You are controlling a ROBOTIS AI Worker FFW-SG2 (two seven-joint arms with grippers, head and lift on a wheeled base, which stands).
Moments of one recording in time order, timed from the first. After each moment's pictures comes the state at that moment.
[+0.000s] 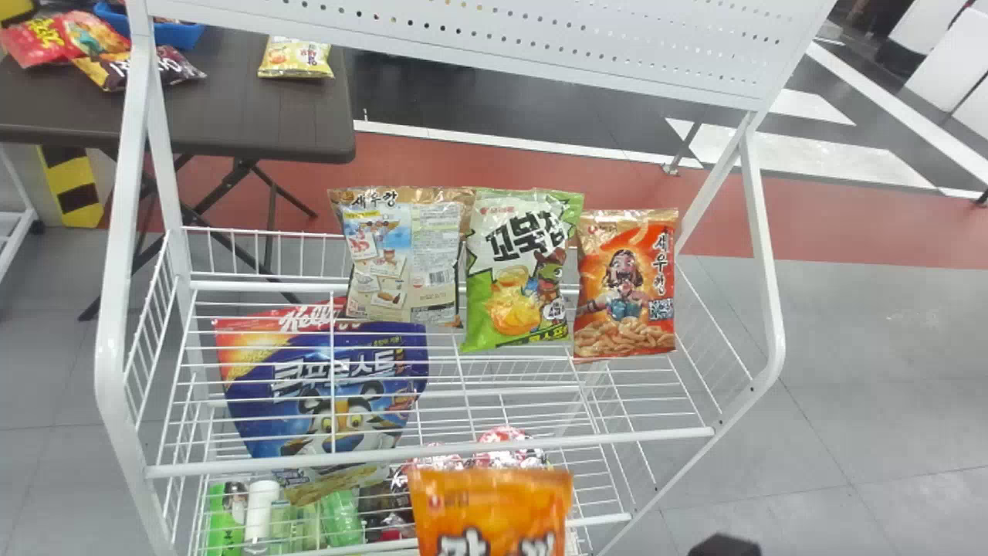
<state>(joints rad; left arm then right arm) 0.47 0.05 -0.07 -1.90 0.10 1.13 -1.20 0.98 -0.14 -0.19 -2.49 -0.23 0.83 0.40</state>
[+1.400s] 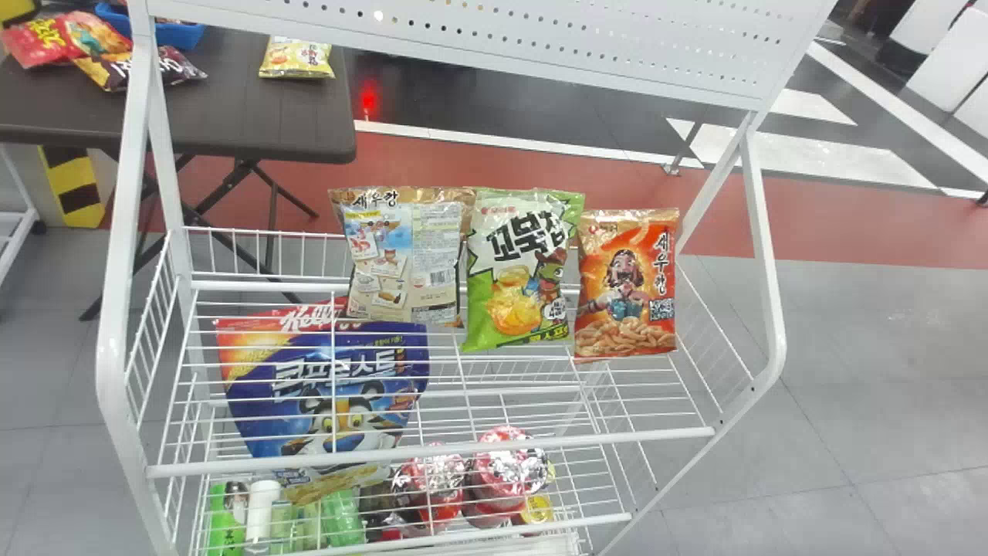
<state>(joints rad) 0.49 0.05 -0.09 -1.91 0.10 1.13 -1.20 0.85 -0.16 -0.11 -2.27 -0.29 0.77 0.56</state>
